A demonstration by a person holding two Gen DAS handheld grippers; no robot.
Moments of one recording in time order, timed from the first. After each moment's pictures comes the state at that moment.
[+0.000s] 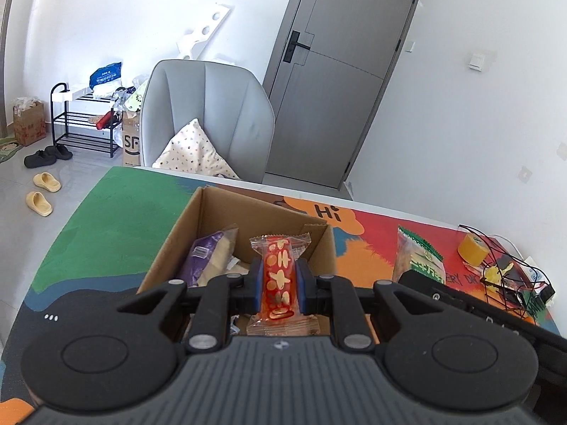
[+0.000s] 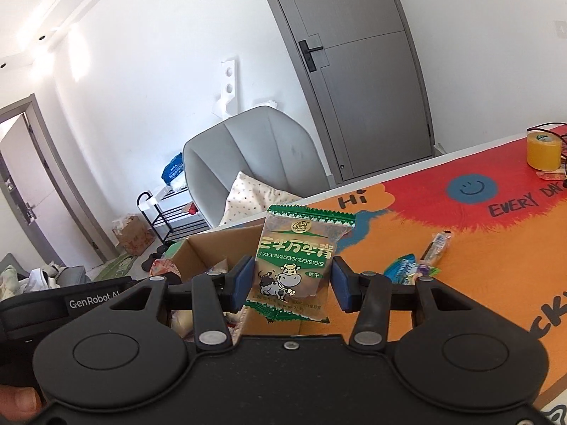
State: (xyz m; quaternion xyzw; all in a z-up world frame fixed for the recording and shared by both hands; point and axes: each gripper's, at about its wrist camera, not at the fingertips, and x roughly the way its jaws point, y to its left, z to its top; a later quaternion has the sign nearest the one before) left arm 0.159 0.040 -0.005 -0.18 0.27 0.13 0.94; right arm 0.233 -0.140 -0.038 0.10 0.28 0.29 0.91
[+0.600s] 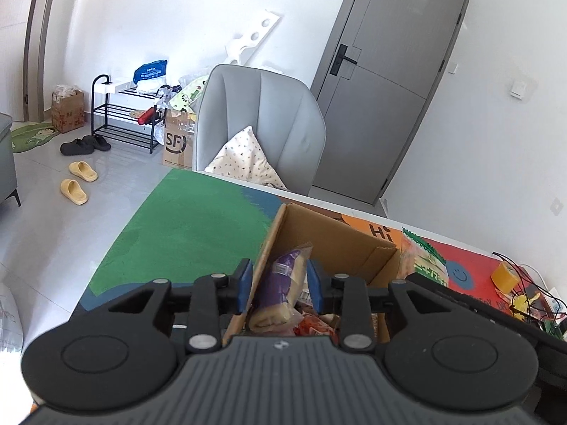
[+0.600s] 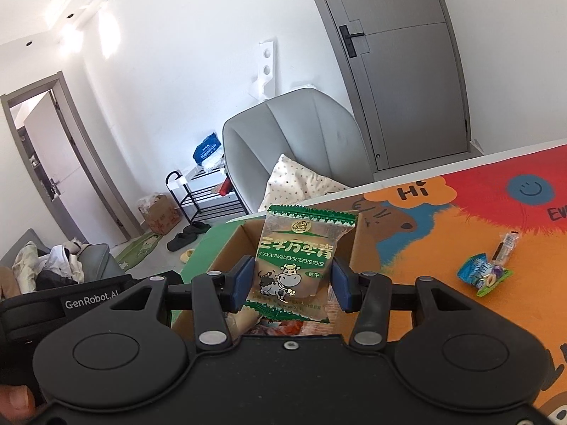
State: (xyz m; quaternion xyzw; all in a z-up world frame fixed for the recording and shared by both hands) left arm 0.131 0.096 -0.001 -0.21 0.26 0.19 0.92; right arm 0.227 -0.078 -0.033 0.08 0.29 0.35 0.89
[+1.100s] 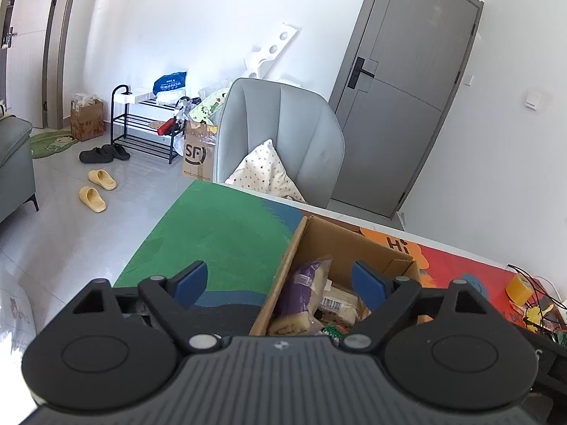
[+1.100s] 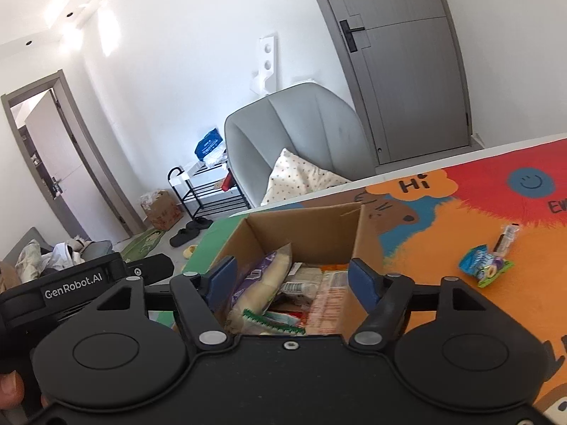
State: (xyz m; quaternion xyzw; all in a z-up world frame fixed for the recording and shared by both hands) left arm 0.124 0.090 0.006 -0.20 0.24 0.22 0.92; right arm 0.221 -0.088 -0.031 0.08 0.30 0.34 0.89
